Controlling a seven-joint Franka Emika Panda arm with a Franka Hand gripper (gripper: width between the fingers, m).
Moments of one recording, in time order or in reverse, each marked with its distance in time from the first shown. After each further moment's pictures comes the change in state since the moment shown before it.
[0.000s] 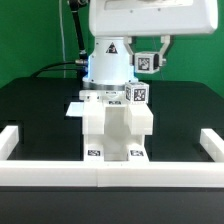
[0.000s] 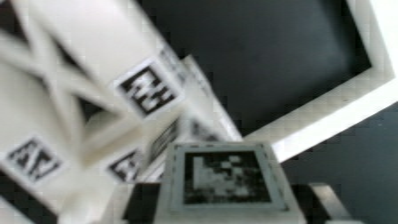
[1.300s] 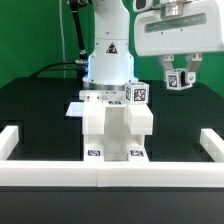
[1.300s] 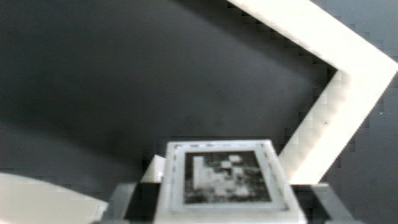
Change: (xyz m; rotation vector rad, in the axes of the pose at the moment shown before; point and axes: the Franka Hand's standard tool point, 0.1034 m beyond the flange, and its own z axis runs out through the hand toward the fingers) arm -0.051 -0.058 0.031 0.048 -0.021 0.585
